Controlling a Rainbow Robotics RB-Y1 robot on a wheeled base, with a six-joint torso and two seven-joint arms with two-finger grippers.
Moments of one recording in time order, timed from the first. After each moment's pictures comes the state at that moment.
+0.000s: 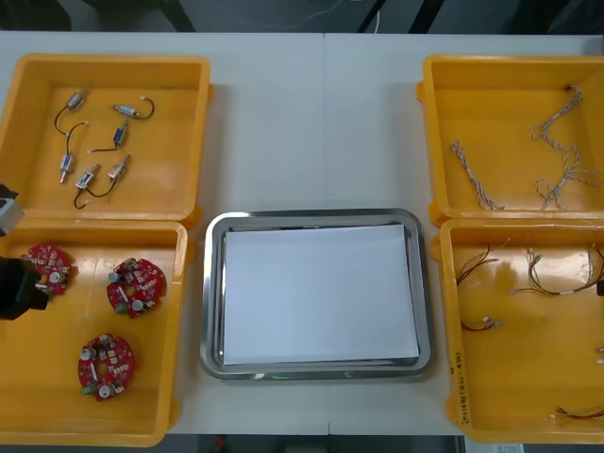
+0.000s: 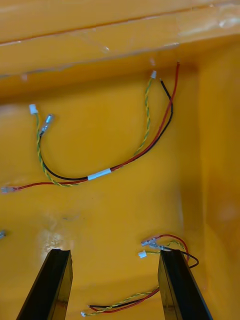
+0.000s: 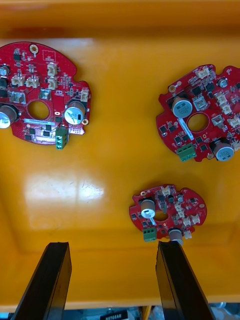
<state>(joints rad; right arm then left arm) 0.04 -0.71 -0.37 -2.12 -0.71 1.72 1.31 0.01 0.86 0.25 -2.22 0.93 1.83 -1.23</state>
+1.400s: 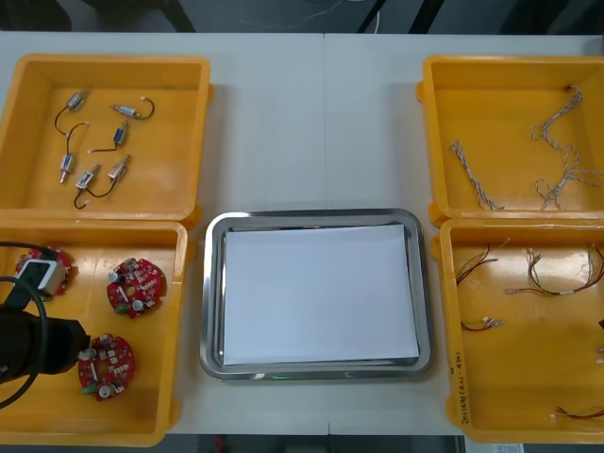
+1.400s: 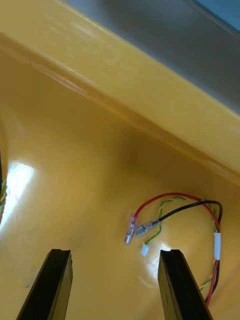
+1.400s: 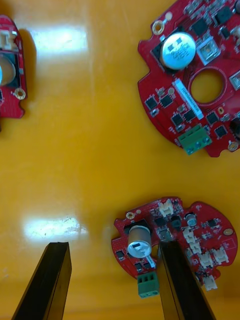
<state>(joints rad) 0.18 -0.57 -0.39 -2.00 -0.59 1.53 0.63 0.32 0.86 0.04 -2.27 0.68 1.32 -1.24</state>
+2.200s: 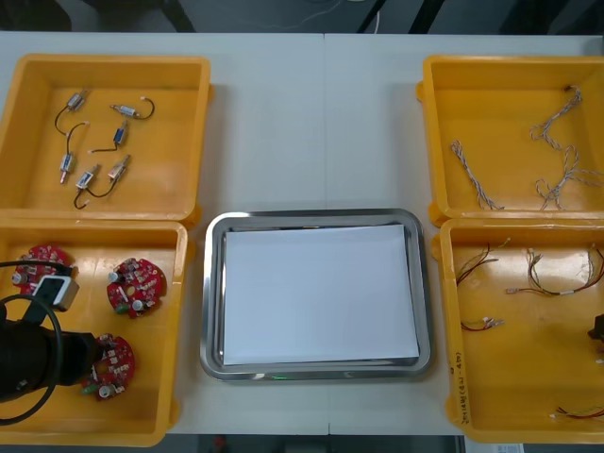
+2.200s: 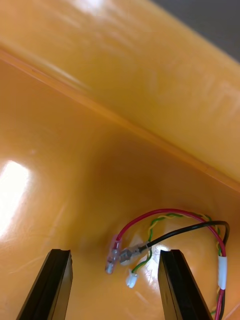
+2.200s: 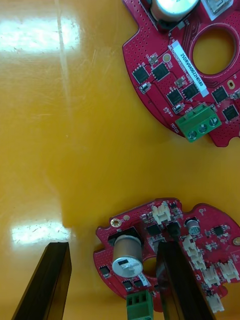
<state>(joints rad) 0.20 -0.57 -0.33 -1.92 -0.56 1.42 0.63 0.35 0.86 -0.05 -2.20 0.65 1.18 -1.24</state>
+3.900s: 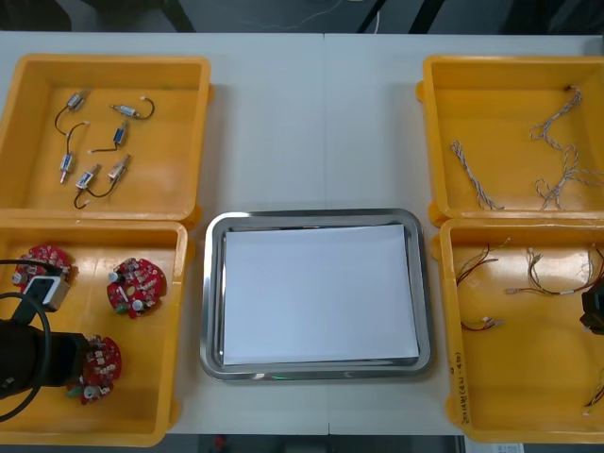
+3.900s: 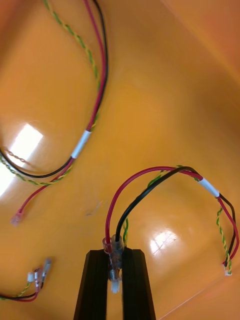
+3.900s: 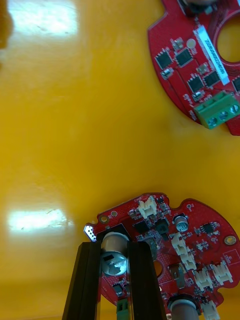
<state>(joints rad) 0.17 -0.67 -0.31 -2.13 -0.75 1.57 0.63 0.34 0.87 0.00 -2.19 0.73 1.25 -1.24</state>
